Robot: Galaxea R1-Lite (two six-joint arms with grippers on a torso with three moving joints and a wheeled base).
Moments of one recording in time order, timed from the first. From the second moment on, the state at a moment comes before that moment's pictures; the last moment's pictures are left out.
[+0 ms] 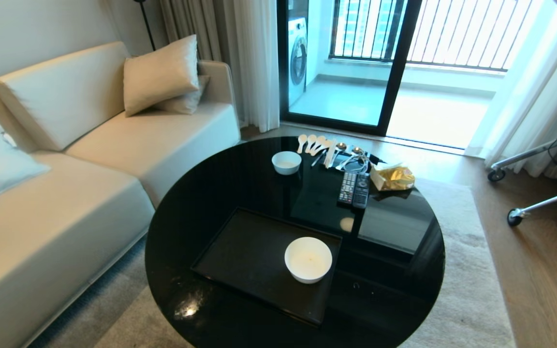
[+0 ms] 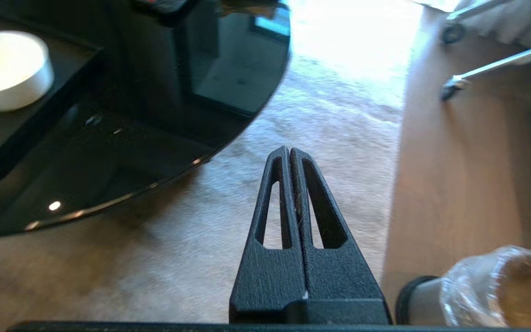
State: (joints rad) left arm 0.00 0.00 0.00 -0.01 0.01 -0.10; right arm 0.01 0.31 -0.01 -0.12 -0.11 -0.13
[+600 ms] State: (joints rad) left arm 0.00 0.00 0.00 -0.01 0.01 -0.10; right arm 0.01 0.11 -0.01 0.02 0.04 -0.12
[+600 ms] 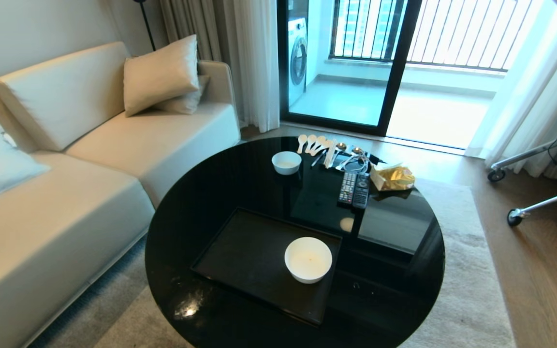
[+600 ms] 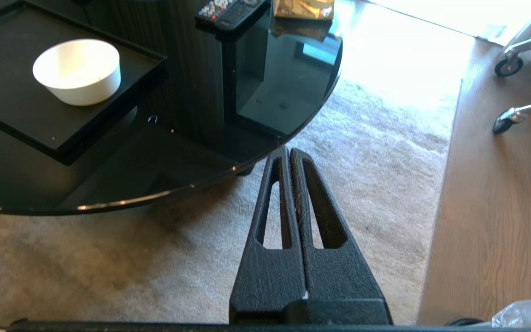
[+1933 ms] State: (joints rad) left arm 0.00 0.00 0.00 -0.01 0.01 -0.10; right arm 0.01 0.00 0.00 0.00 0.05 -0.11
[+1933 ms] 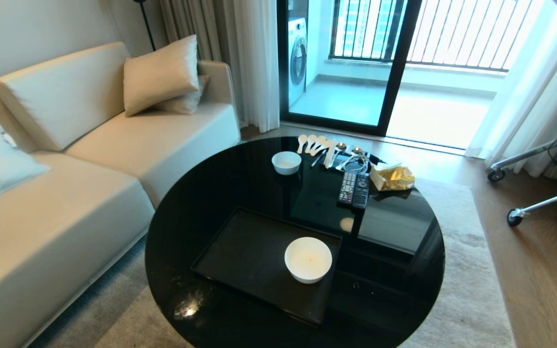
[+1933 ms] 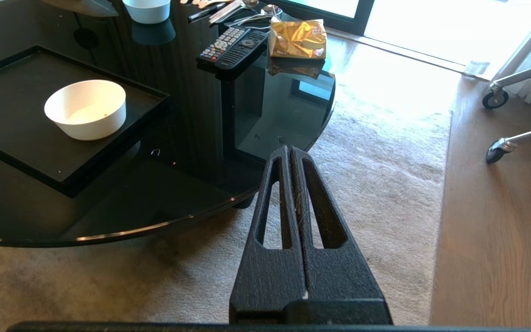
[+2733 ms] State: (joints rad) left arm 0.00 0.00 0.00 -0.01 0.01 -0.10; right arm 0.01 0.00 0.00 0.00 0.05 -0.11
